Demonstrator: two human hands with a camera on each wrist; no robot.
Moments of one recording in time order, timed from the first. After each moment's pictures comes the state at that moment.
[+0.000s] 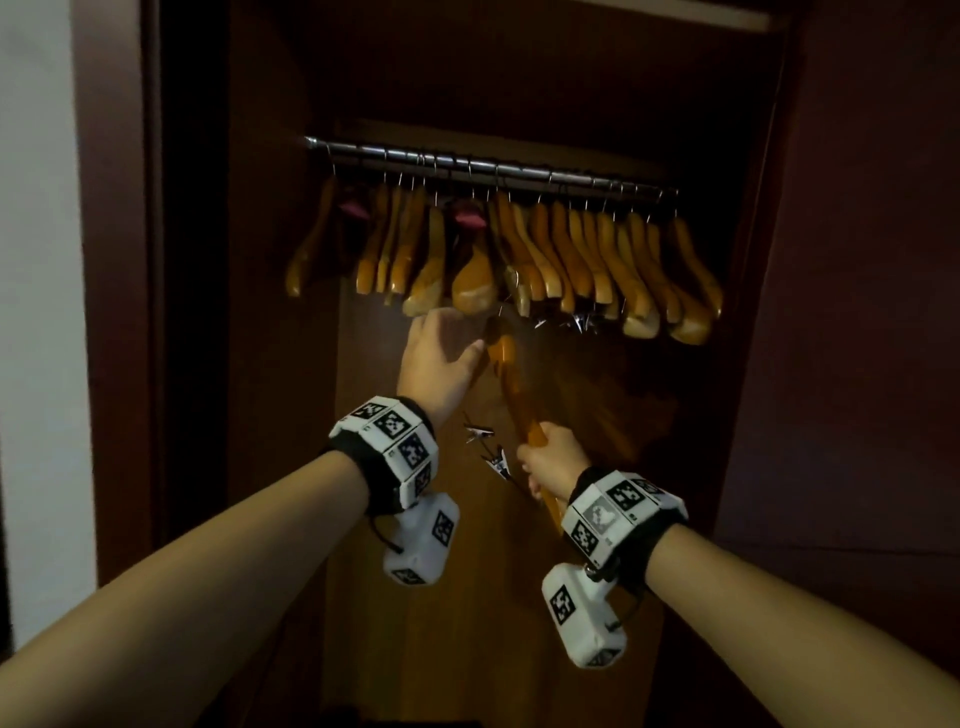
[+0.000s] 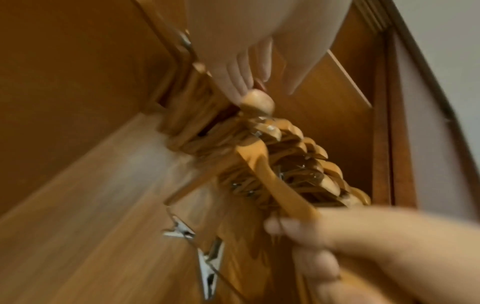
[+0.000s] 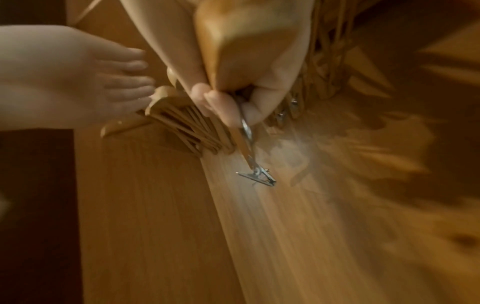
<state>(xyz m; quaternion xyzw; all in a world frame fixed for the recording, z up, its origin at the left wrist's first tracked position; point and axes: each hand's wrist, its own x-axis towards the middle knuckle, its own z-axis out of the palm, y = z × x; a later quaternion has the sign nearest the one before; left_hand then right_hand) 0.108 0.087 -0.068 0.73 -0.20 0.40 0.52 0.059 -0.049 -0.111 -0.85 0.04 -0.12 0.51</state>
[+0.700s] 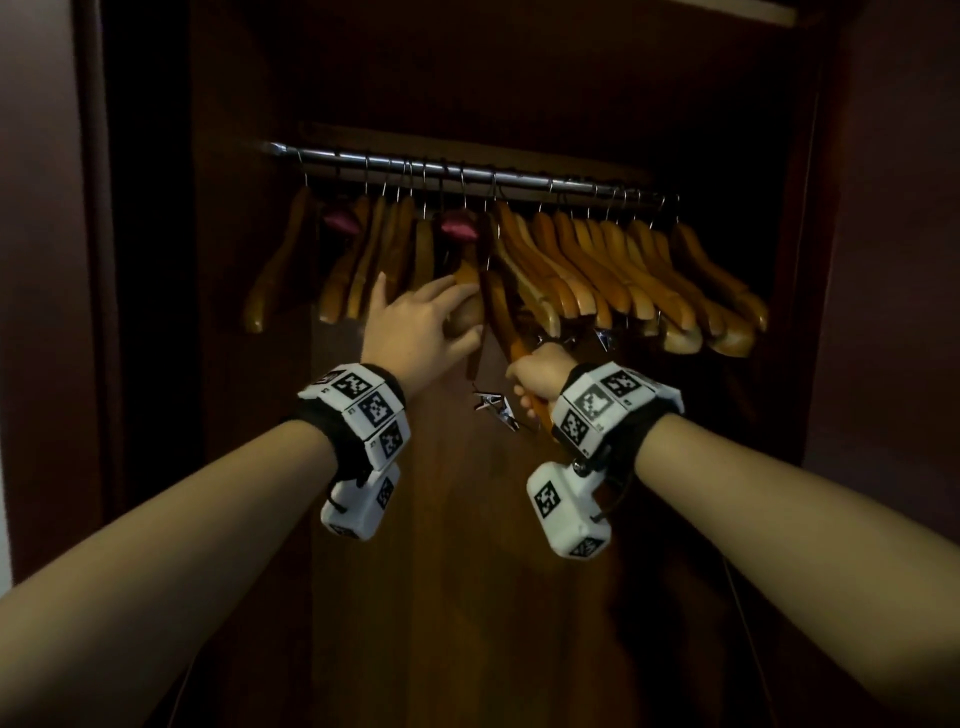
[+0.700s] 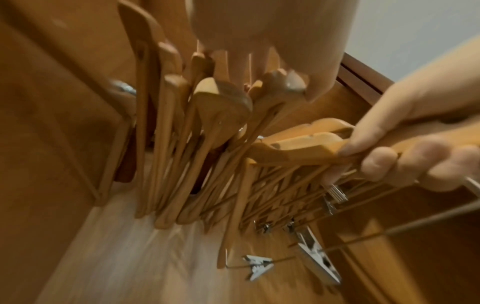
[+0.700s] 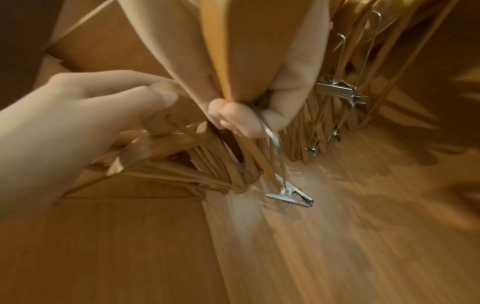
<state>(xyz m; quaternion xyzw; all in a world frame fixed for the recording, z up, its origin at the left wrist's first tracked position) 0.189 0.149 -0.014 0.81 -0.25 0.52 0.12 0.138 0.008 -0.014 -0.85 0.10 -0.18 0.49</state>
